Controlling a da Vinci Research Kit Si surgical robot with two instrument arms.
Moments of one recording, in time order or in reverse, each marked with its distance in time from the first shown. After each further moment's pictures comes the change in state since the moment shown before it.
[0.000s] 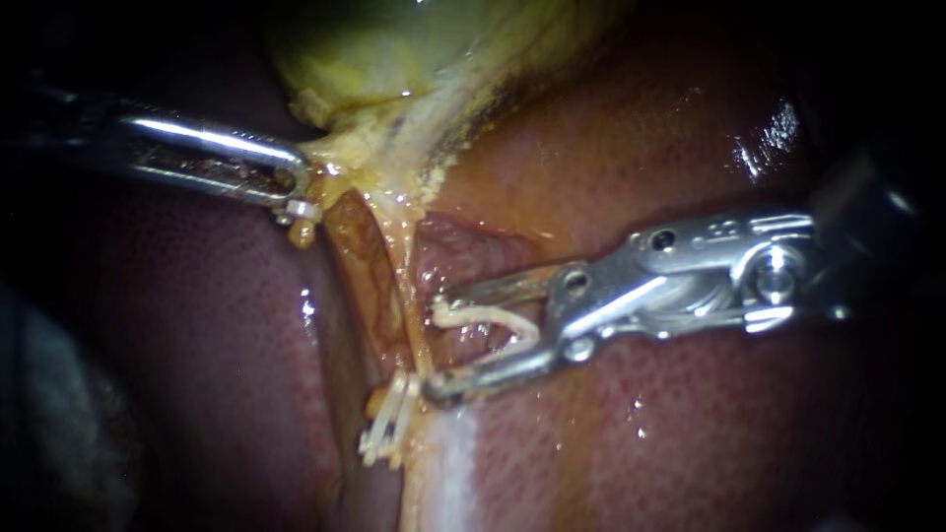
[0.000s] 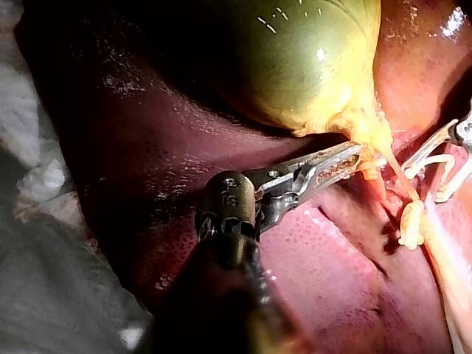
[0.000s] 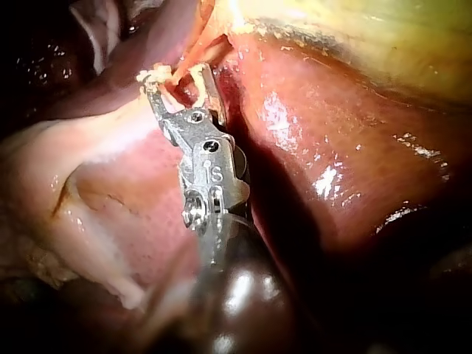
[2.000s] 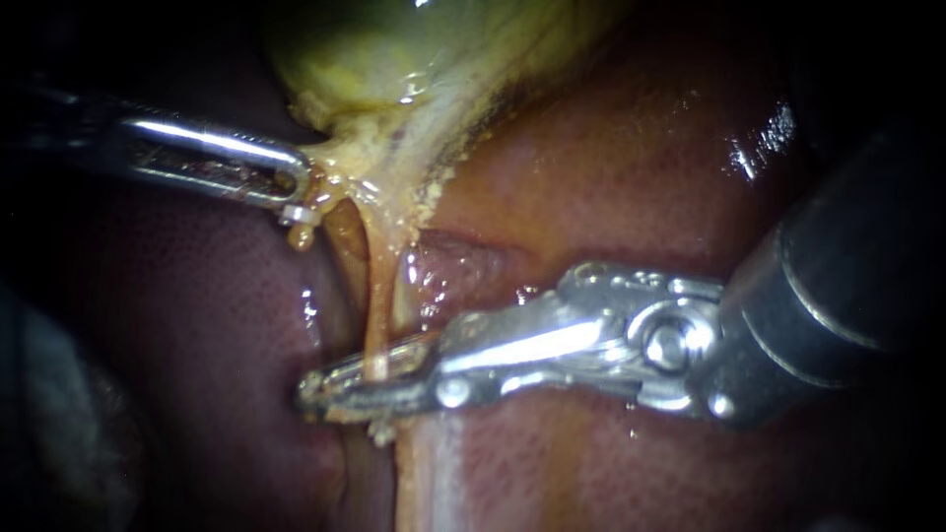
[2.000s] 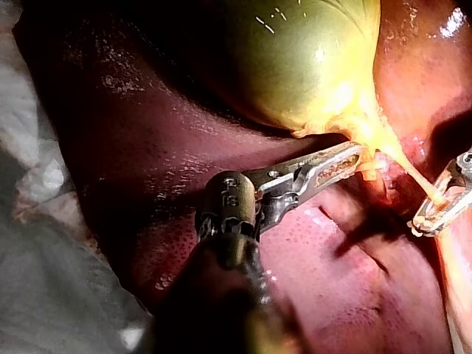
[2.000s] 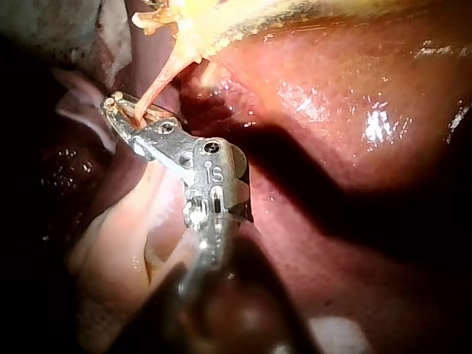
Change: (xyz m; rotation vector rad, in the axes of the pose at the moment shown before) right arm 0.003 -0.005 0.003 0.175 0.155 0.365; left arm 0.000 0.000 0.000 0.001 0.001 0.000
